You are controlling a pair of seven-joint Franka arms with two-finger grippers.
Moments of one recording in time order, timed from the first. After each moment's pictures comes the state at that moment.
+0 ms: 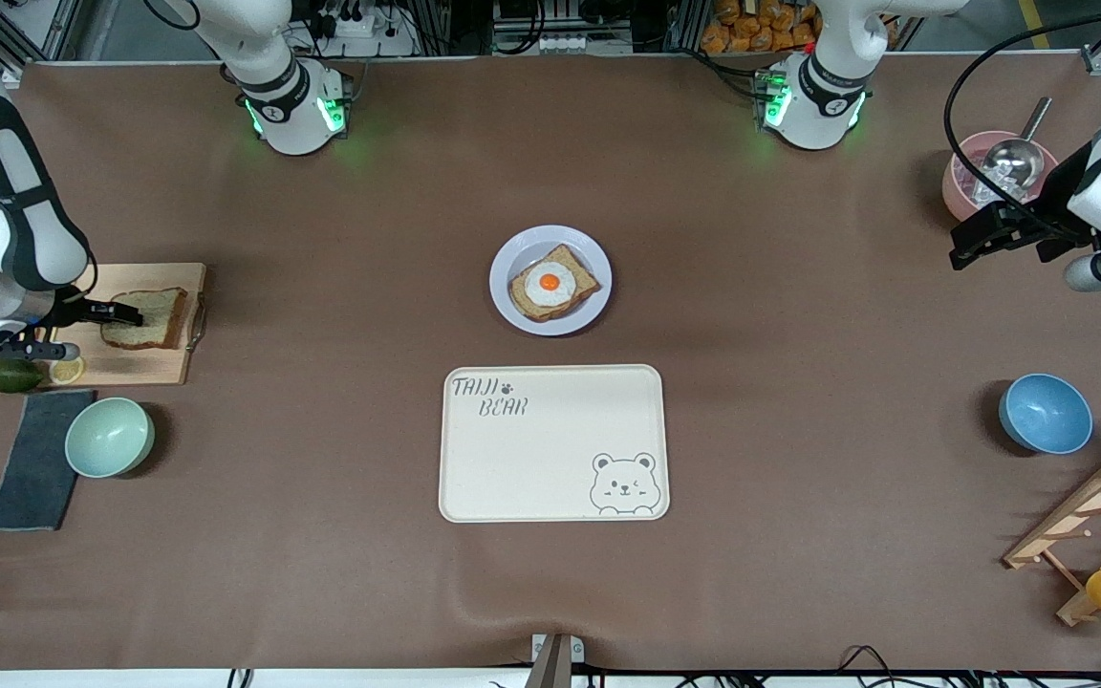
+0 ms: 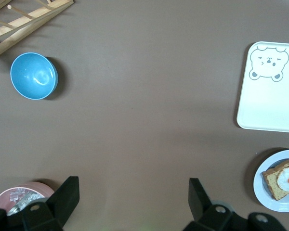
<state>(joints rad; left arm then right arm) -0.15 0.05 0.04 -1.49 0.00 1.51 -0.20 -0.48 0.41 -0.05 -2.15 -0.02 2.36 -0.45</state>
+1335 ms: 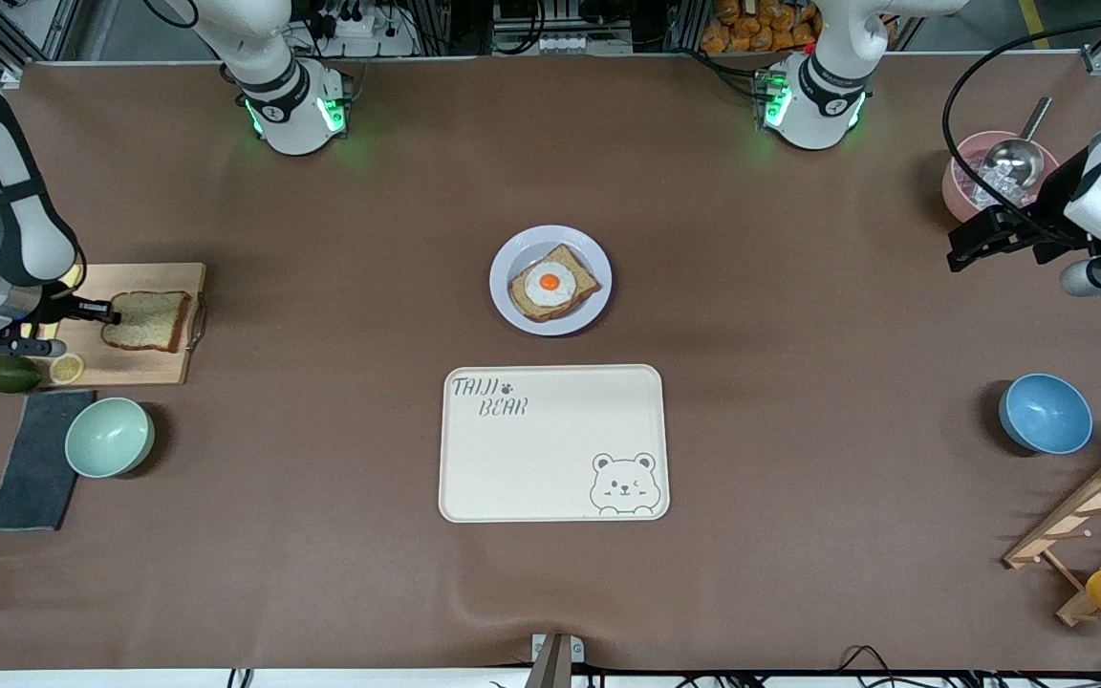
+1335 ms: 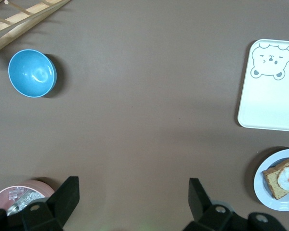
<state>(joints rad) -0.14 0.05 0.04 -1.50 0.00 1.51 -0.20 -0.49 0.40 -0.06 -2.14 -0.03 2.35 -0.46</state>
